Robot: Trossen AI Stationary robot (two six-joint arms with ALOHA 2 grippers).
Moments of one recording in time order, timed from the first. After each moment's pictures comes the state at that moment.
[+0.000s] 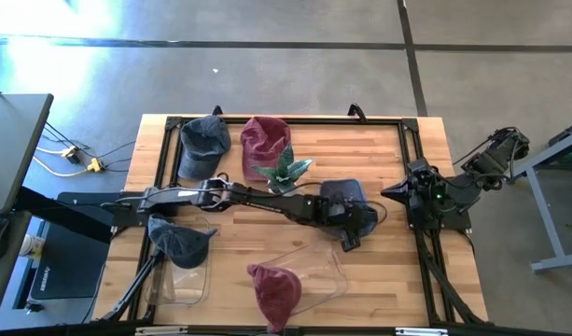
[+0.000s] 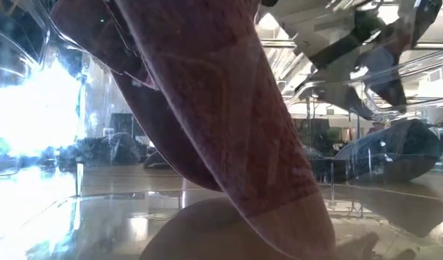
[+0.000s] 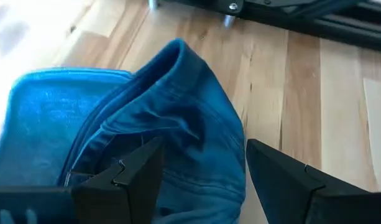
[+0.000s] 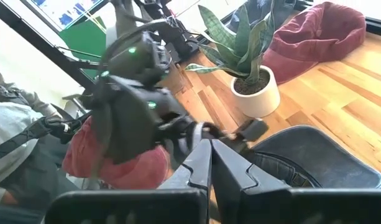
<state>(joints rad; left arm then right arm) -0.15 2.51 2.35 -0.55 -0.25 -0.34 0.64 0.58 0.87 -0.80 0.64 0.92</state>
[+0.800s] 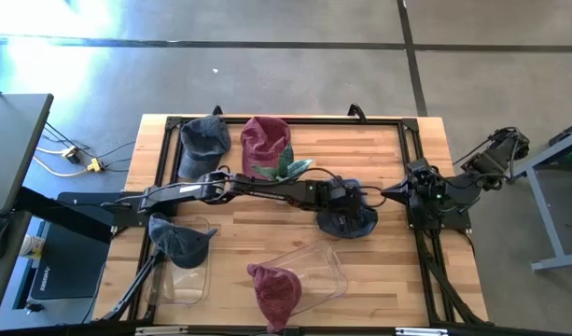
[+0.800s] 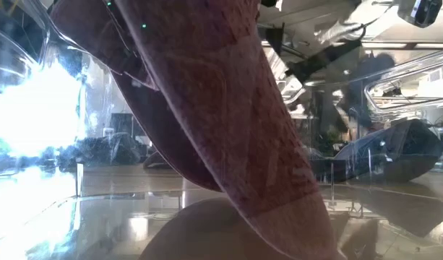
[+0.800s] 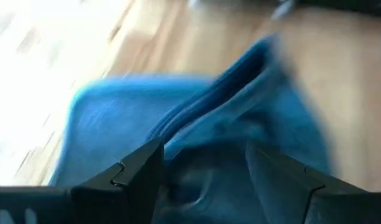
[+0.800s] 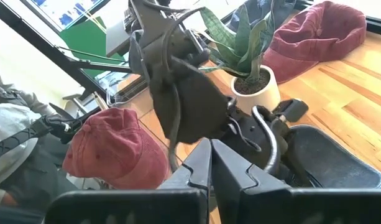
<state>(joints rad) -0.07 2.53 2.35 -0.55 -0.22 -0.20 0.64 0.58 0.87 -0.80 0.64 0.92</state>
